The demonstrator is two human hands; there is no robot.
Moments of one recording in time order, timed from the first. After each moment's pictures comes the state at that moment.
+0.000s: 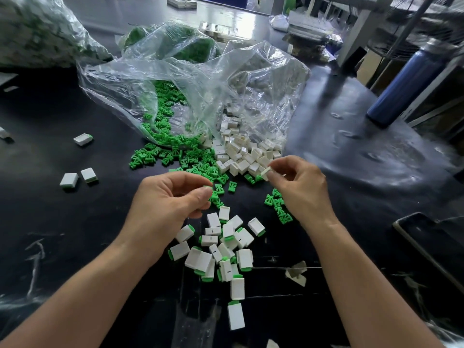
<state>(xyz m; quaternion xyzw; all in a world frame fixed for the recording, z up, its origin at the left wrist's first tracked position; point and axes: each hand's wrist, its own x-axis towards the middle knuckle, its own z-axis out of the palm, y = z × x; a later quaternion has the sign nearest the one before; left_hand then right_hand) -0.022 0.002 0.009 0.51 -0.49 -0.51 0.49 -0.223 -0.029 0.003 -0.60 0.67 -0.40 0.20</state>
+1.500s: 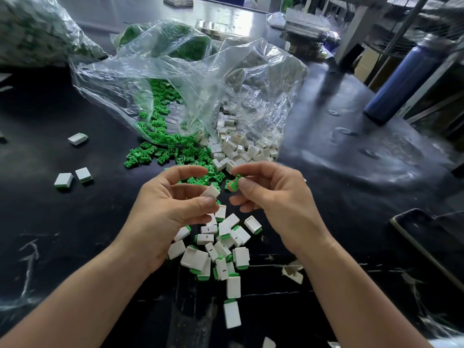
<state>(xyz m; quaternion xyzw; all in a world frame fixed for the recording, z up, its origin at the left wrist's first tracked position) -0.028 0.008 0.011 0.47 -0.41 -0.62 0.49 -0.185 0.008 0.027 -0.56 0.49 -0.47 0.48</state>
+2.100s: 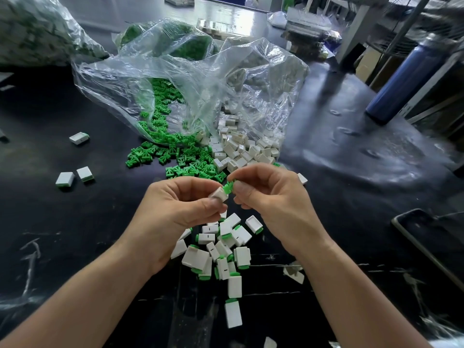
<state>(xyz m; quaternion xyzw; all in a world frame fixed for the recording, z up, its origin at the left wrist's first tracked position) -0.032 0.011 0.014 0.43 -0.42 -0.64 0.48 -0.183 0.010 0.027 -0.61 0.48 -0.45 0.44</state>
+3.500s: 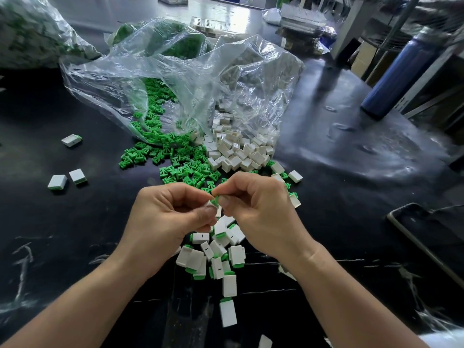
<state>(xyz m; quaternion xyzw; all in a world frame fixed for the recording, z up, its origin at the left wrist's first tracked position) -0.033 0.017 0.011 0.47 -0.50 -0.54 0.48 -0.176 0.013 0.020 -0.70 0.51 -0.39 0.31</state>
